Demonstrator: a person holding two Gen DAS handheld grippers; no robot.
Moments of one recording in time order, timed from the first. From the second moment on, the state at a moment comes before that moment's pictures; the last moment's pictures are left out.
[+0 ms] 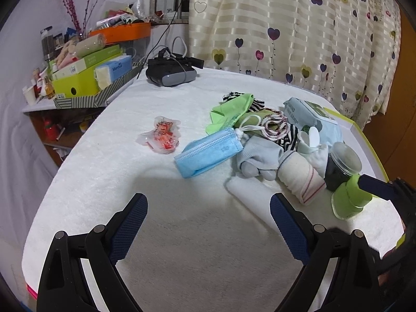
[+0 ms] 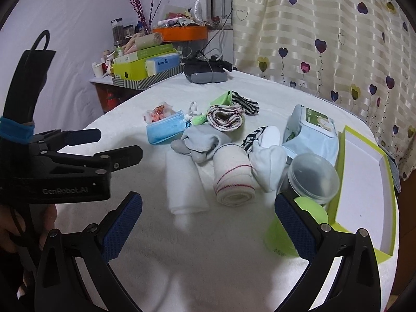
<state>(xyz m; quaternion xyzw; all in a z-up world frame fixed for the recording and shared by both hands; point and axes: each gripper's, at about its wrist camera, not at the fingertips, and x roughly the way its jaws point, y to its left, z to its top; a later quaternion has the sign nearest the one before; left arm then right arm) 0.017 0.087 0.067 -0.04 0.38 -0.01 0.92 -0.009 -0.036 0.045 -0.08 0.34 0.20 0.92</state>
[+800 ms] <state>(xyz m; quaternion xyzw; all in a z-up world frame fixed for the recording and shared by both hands) 0.046 0.100 0.042 -0.08 0.41 -0.04 0.91 0.055 -0.022 0.006 -0.13 0.41 0.16 0.89</state>
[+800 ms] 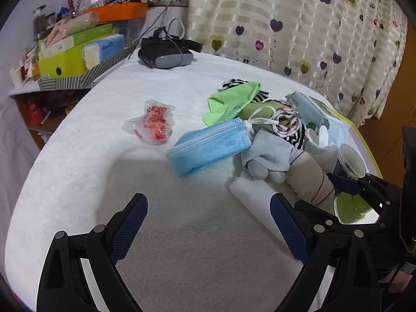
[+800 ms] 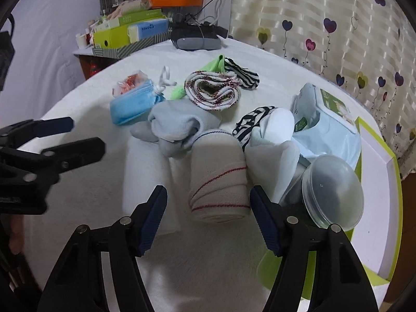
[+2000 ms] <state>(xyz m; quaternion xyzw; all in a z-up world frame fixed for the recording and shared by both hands) 0.062 0.003 0.015 -0.03 0.47 0.01 0.88 -0.003 -0.103 0.058 -0.06 0.32 0.16 0.93</state>
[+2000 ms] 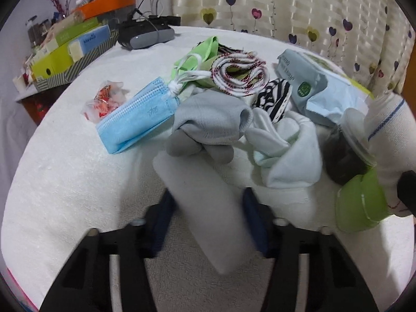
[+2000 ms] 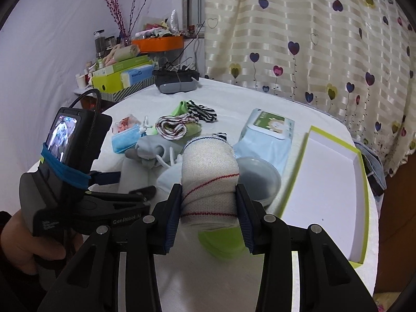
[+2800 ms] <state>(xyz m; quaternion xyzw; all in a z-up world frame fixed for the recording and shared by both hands) 0.022 -0.009 0.107 -0.03 0.33 -0.03 0.94 -0.019 -0.139 0.076 -0.03 0.28 0.14 0.95</state>
